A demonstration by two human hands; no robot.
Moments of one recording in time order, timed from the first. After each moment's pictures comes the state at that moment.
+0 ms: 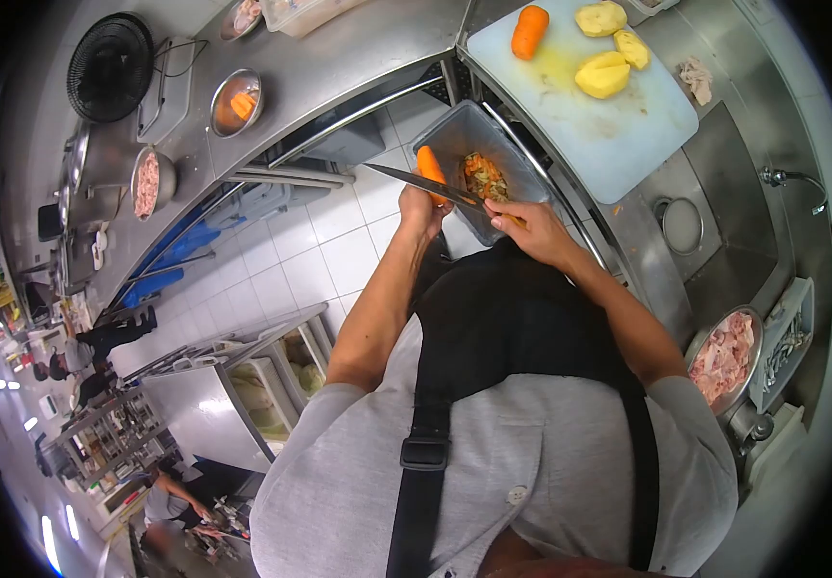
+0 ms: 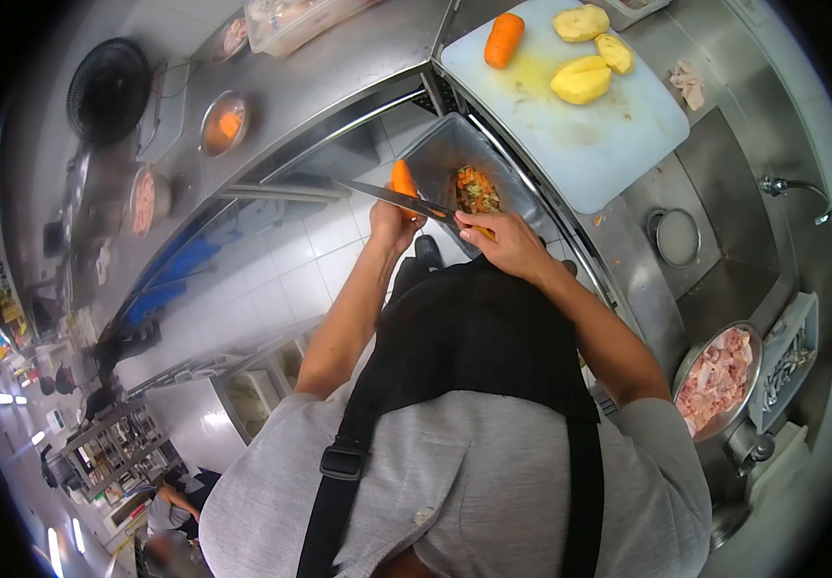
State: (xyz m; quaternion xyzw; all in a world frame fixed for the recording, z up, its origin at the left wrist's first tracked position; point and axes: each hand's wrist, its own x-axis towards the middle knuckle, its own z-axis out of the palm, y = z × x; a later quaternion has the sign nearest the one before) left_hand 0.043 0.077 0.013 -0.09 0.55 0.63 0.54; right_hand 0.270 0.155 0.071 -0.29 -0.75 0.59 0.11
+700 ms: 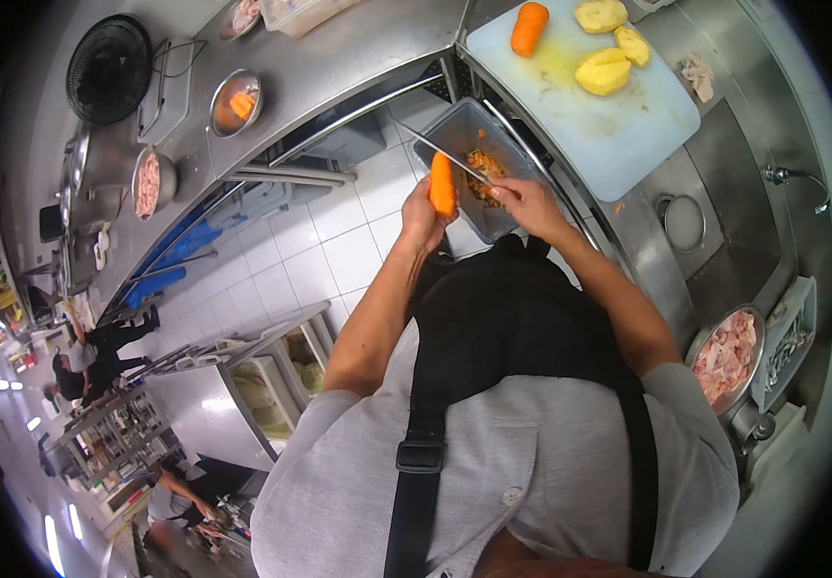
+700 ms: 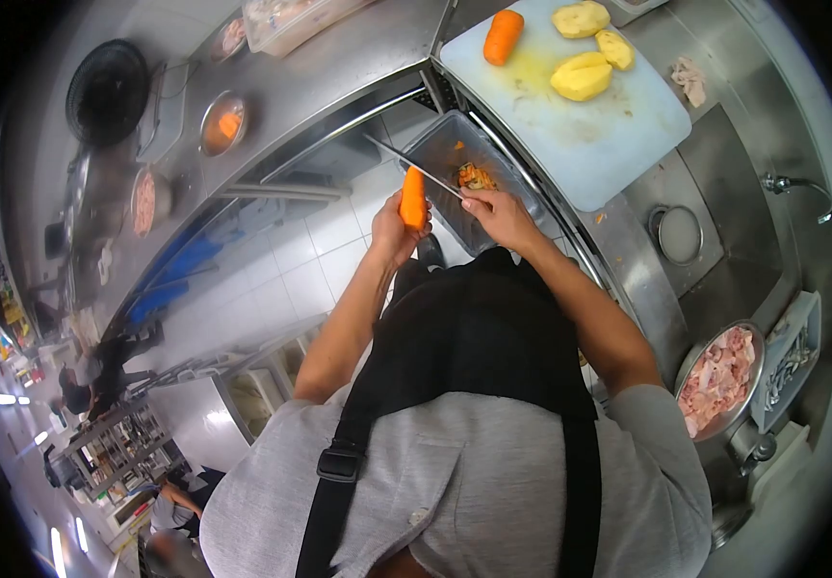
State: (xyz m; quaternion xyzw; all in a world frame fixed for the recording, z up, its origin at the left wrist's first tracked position) left_hand 0.050 0.061 0.019 -0.04 0.52 0.60 0.61; right_hand 0.250 0.176 0.041 -0.39 -0.73 0.55 0.08
